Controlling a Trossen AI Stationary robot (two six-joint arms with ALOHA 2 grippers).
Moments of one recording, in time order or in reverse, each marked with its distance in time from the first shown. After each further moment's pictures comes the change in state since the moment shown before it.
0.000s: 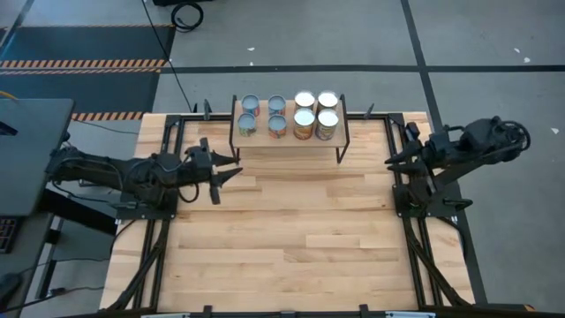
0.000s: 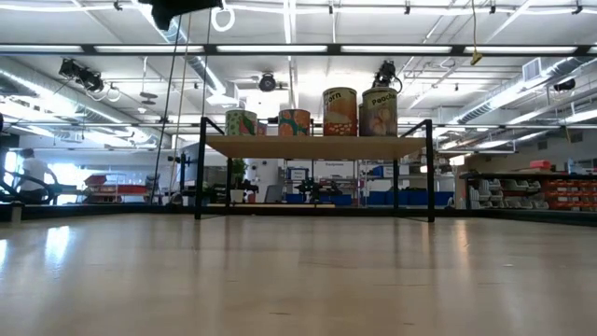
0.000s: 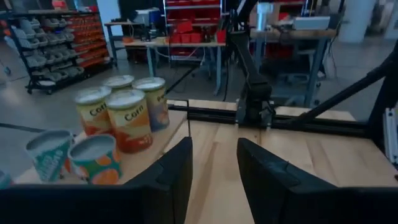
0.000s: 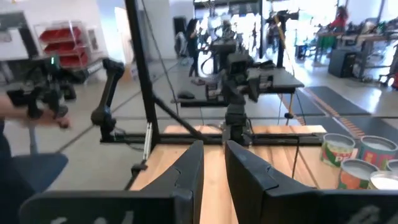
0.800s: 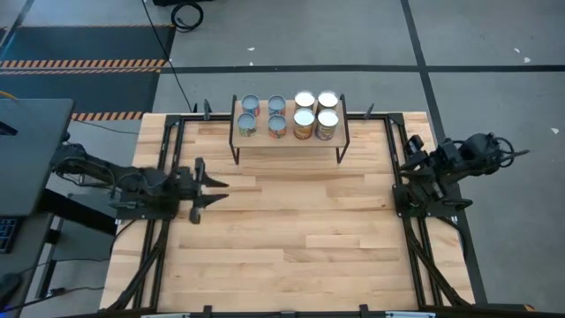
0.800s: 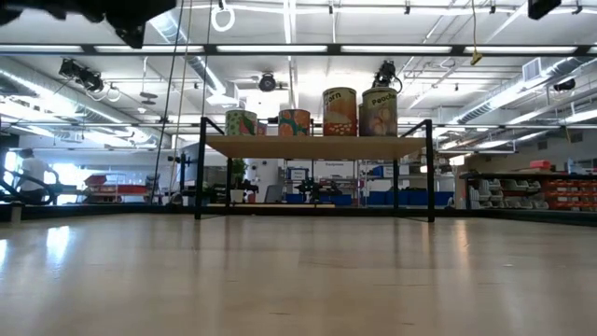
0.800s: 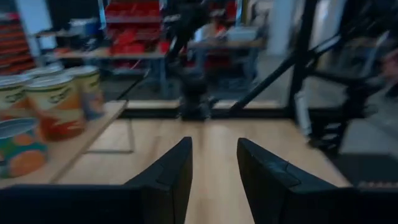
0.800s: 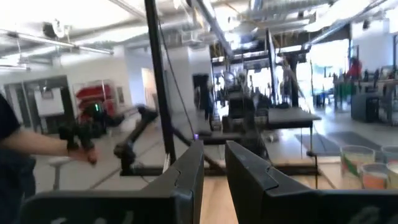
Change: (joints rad) left arm -0.179 -0.236 -0.277 0.092 0.066 -0.003; right arm -0.002 -0.528 -0.467 0.214 -0.067 -0.012
